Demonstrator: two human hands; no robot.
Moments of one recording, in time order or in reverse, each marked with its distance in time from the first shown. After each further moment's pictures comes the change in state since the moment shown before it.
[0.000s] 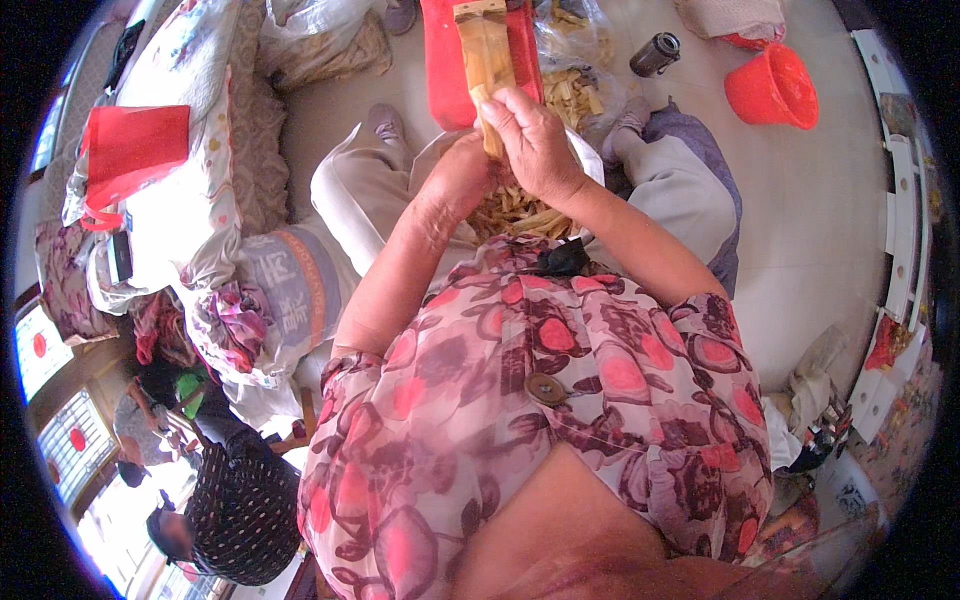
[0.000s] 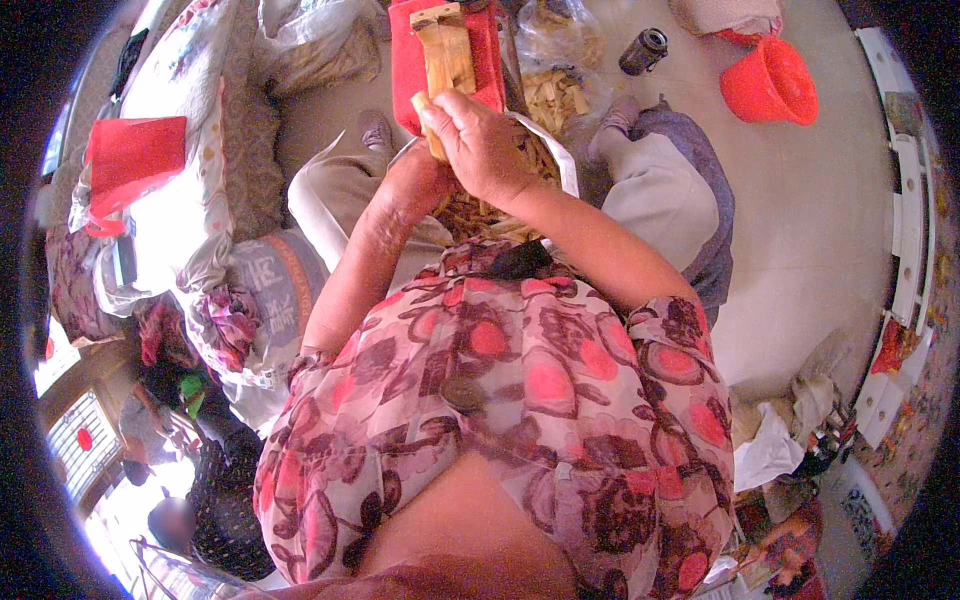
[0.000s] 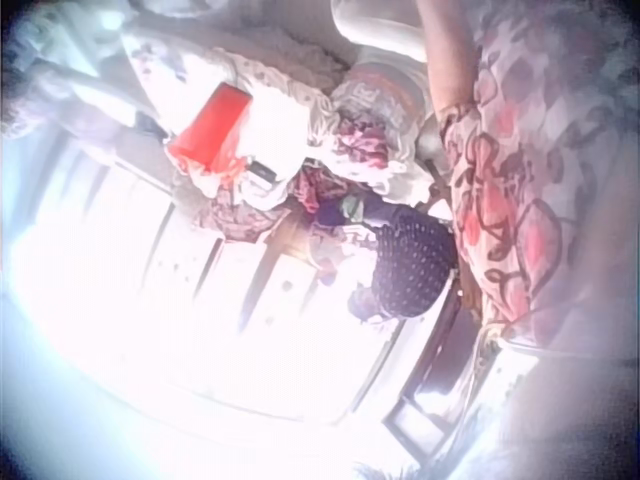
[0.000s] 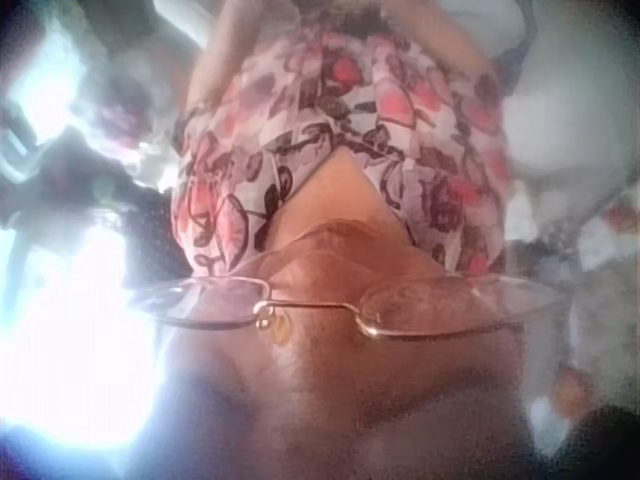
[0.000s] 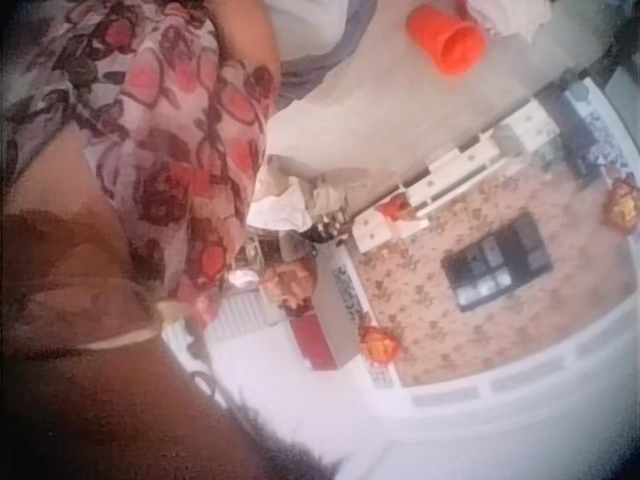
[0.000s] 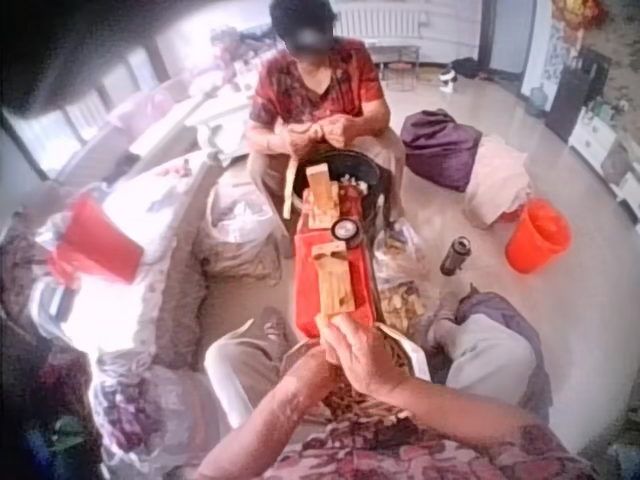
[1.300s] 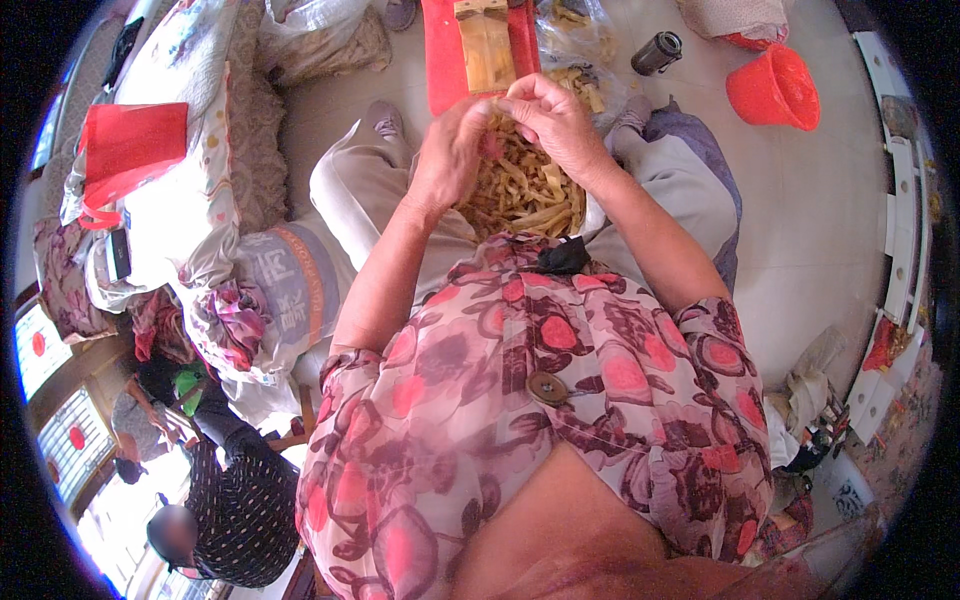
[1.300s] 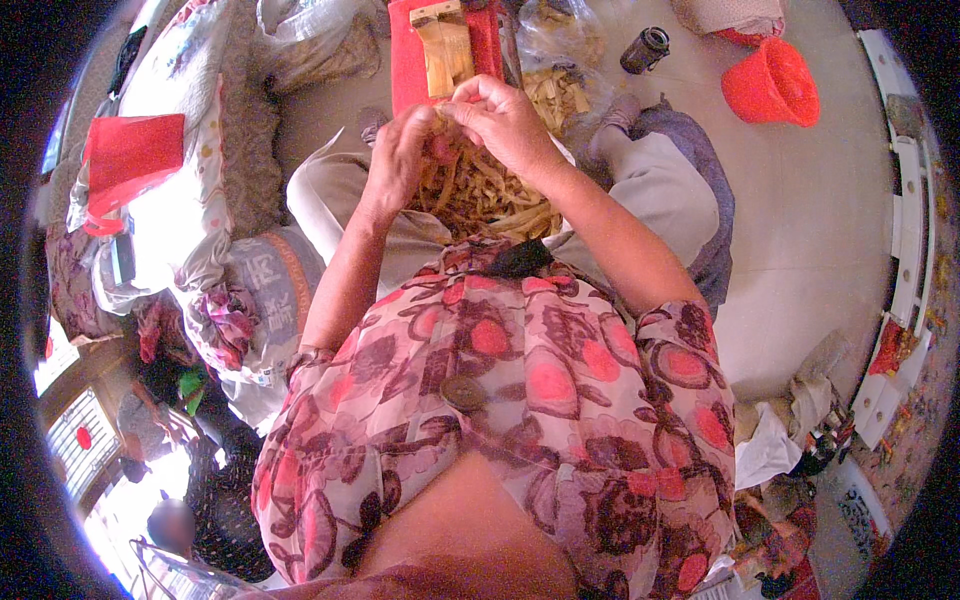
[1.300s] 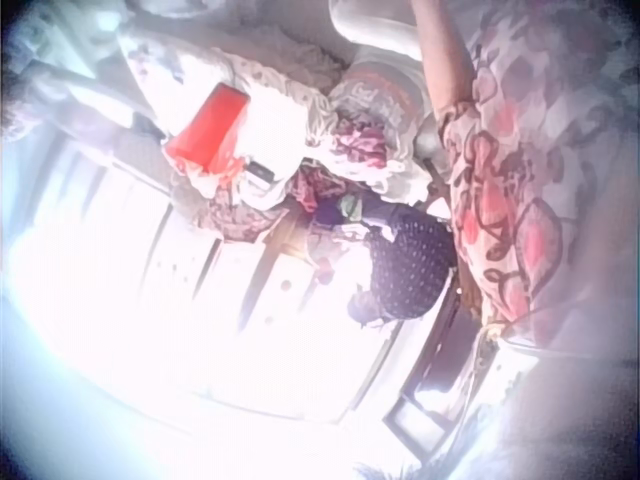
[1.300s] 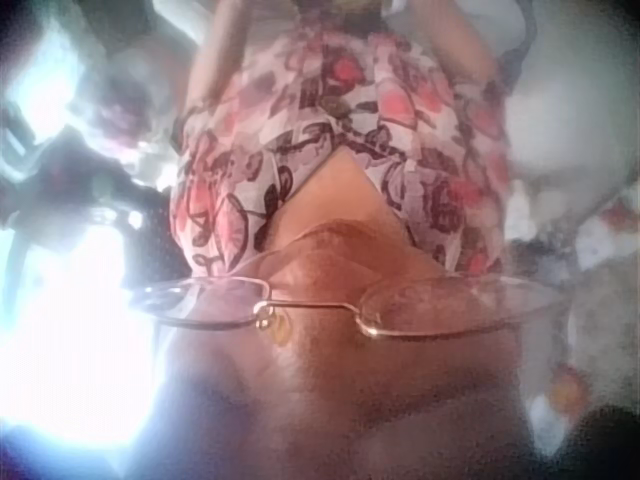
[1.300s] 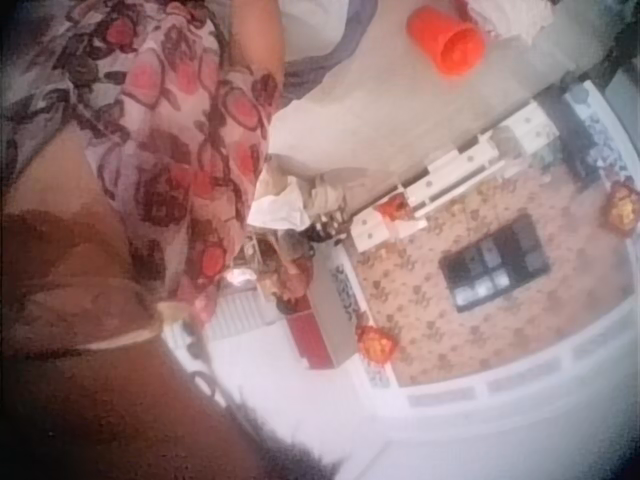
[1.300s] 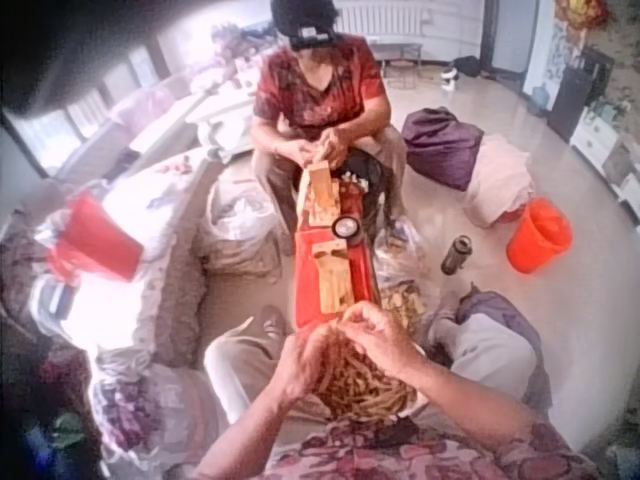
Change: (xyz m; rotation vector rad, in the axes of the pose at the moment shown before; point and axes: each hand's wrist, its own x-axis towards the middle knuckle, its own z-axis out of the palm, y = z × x) left_hand -0.015 0.042 0.011 0.600 0.208 0.368; right_hand 0.006 0.033 -0.017 0.543 -0.179 0.375
